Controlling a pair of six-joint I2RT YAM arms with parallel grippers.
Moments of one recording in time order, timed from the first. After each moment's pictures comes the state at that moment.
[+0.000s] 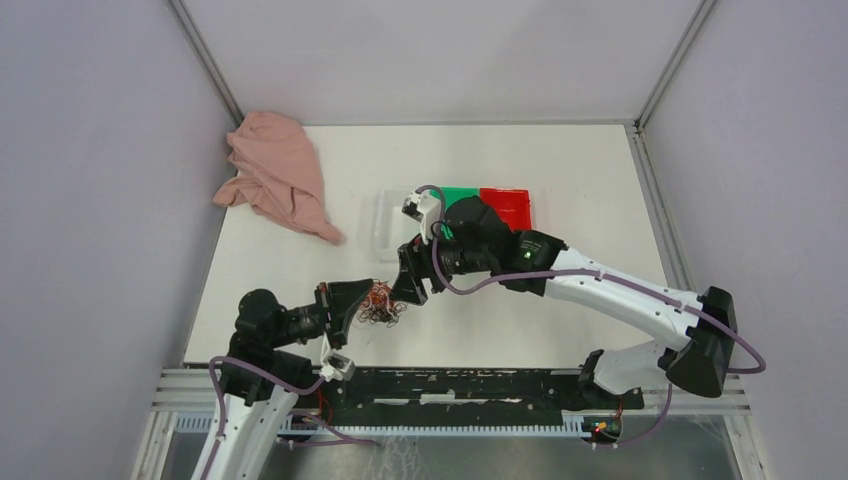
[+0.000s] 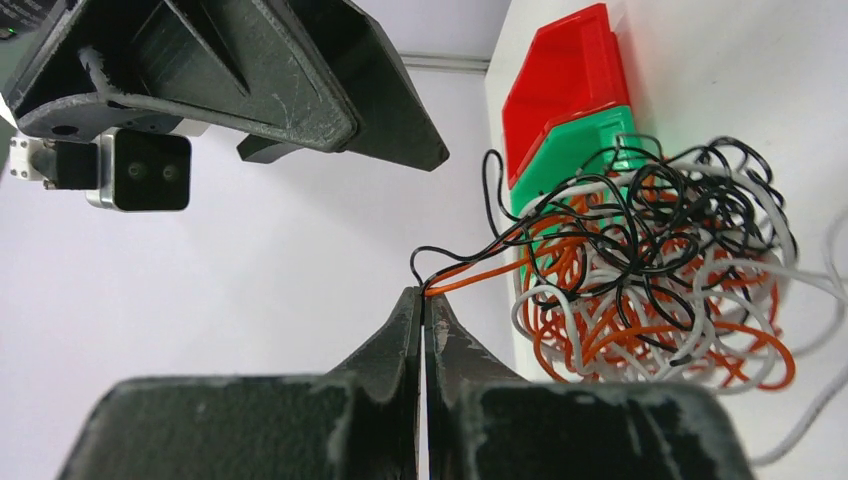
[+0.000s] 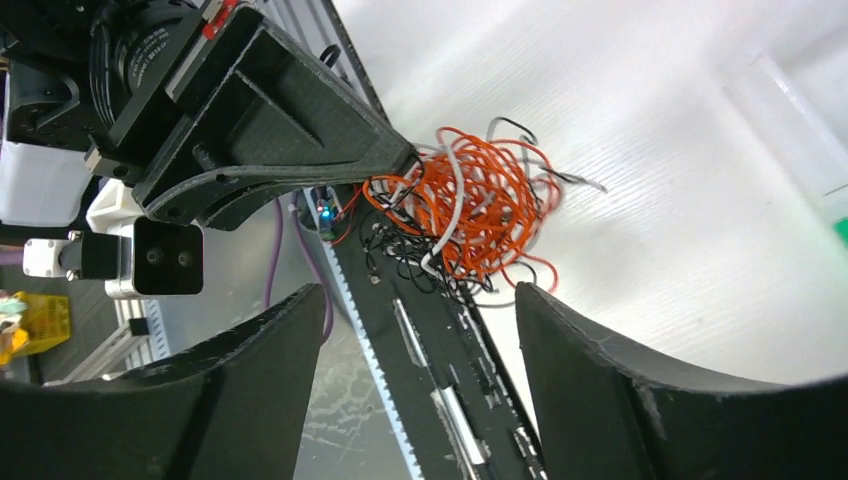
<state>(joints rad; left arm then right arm) -0.28 0.13 0.36 -0.37 0.98 1.57 1.04 1.37 1.23 -0.38 -0.34 0.43</state>
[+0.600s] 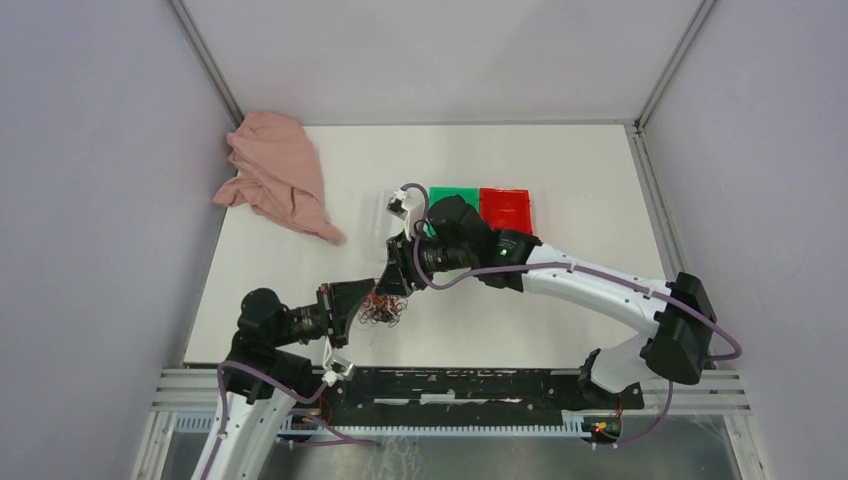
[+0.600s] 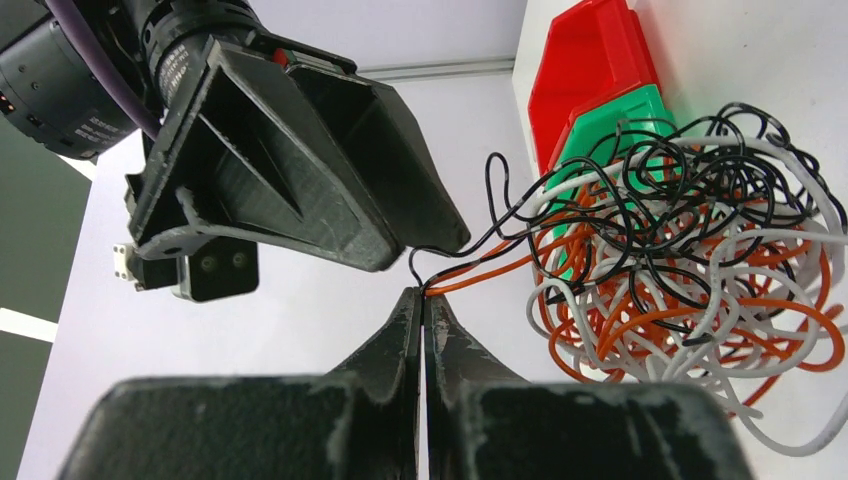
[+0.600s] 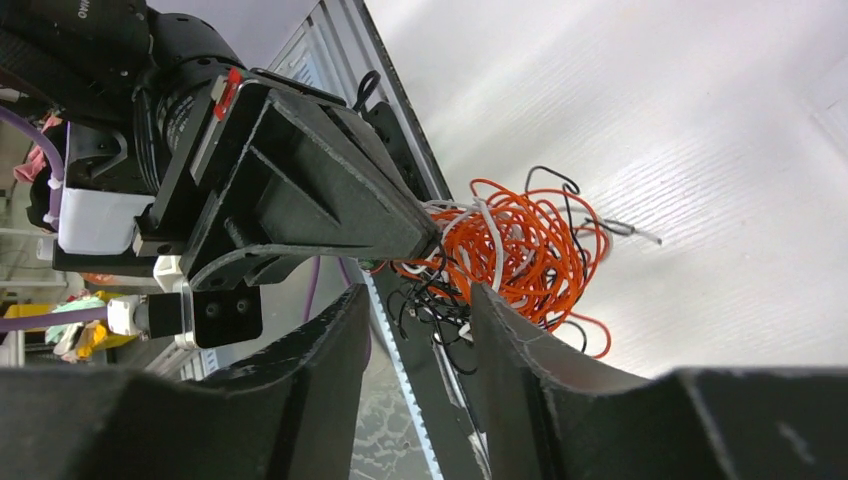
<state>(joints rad) -0.28 0.13 0.33 -0.33 1.00 1.75 1.03 1.46 1.24 -0.24 -0.40 0.52</state>
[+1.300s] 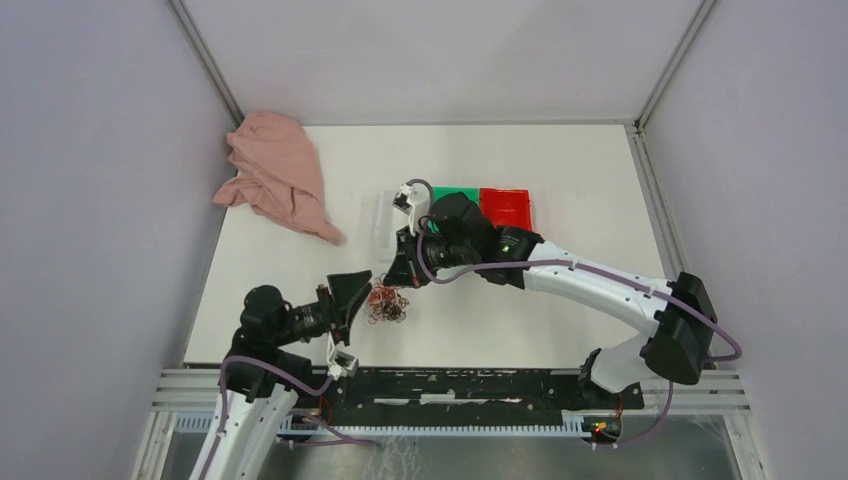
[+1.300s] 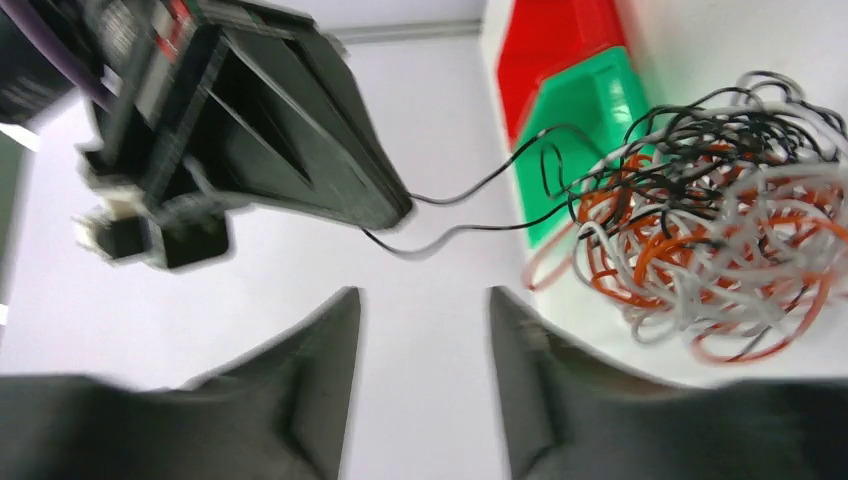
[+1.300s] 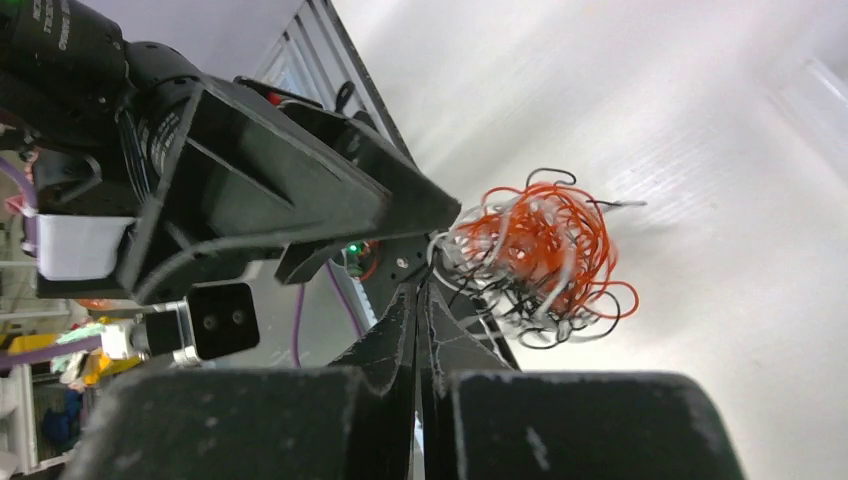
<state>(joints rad) -0.28 0.14 0.34 -0.38 0.93 1.76 1.01 1.48 1.24 -0.23 -0.37 0.56</state>
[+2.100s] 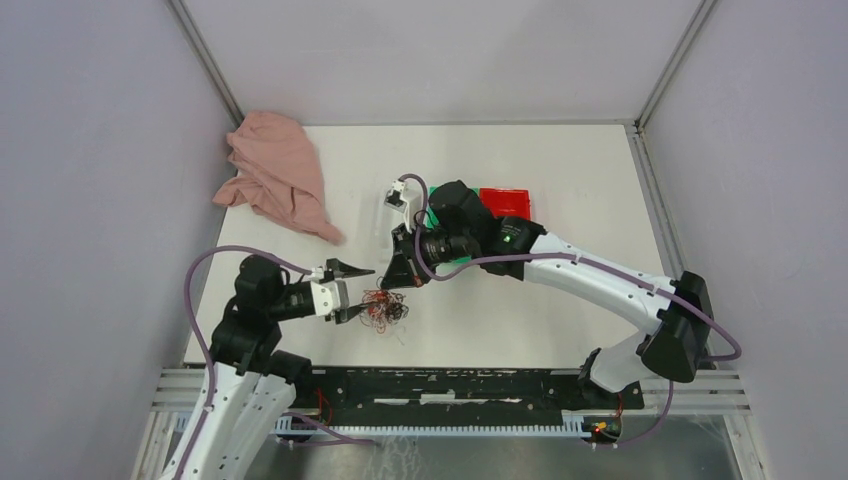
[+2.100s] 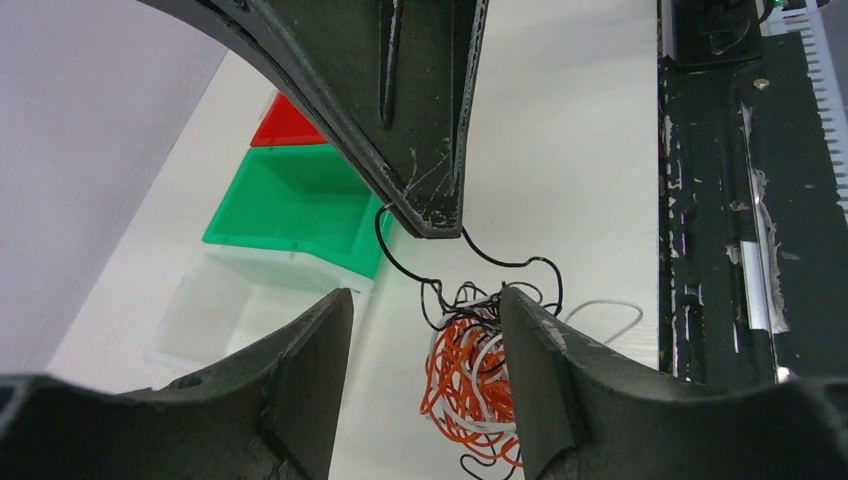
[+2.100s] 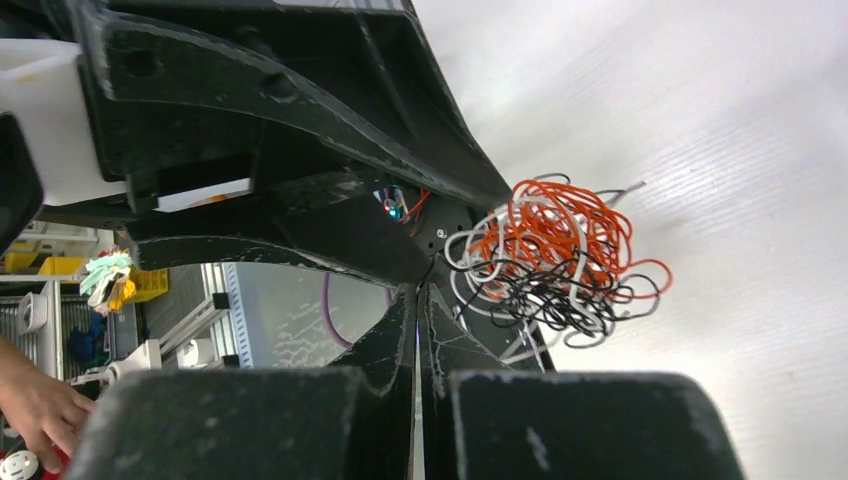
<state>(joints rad) -0.28 0.45 0.61 -0.49 0.98 0.67 0.99 1.49 1.34 -0.36 -0.51 0.50</state>
